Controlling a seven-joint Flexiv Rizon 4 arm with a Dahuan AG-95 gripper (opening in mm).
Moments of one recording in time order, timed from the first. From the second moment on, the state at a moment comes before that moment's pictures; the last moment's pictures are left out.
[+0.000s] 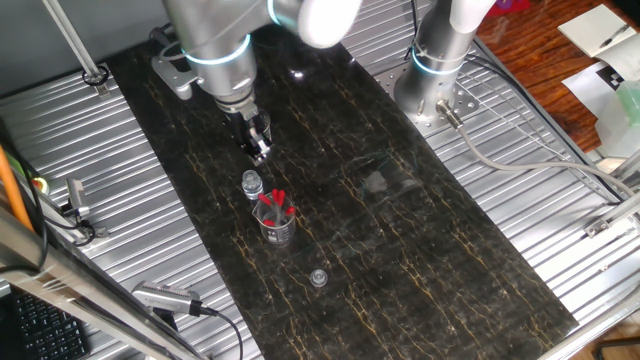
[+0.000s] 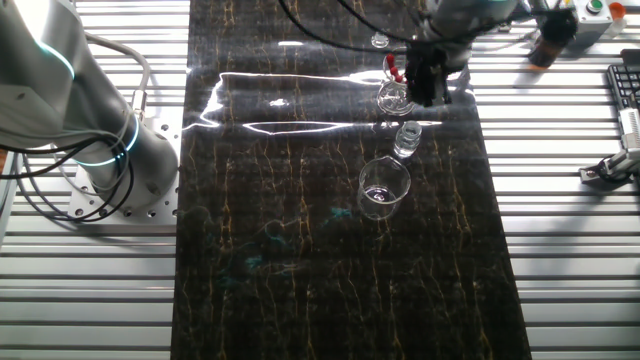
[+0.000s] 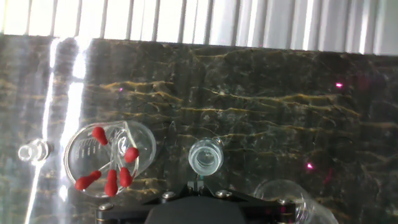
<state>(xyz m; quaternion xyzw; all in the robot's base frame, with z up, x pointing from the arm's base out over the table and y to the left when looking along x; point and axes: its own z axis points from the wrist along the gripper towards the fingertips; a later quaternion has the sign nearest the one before) 0.507 0.077 0.169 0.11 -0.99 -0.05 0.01</state>
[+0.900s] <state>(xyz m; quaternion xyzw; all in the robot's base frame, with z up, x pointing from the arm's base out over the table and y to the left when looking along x) 0.500 0.133 0.153 0.10 -0.99 -0.05 0.02</state>
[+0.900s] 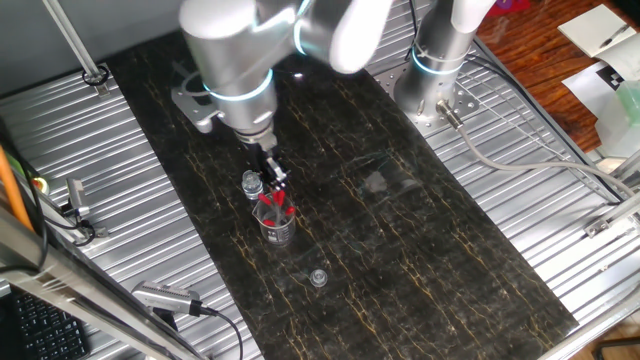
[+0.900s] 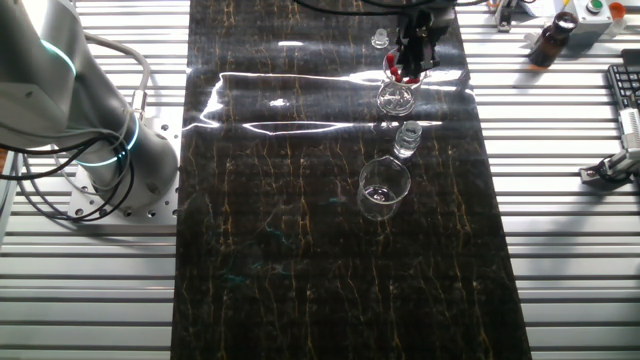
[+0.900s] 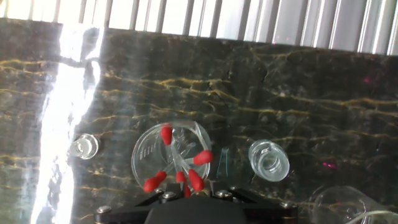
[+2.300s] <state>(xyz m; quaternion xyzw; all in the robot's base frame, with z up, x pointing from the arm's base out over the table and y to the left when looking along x) 0.488 0.147 0.135 0.09 -0.99 -0.05 0.01</state>
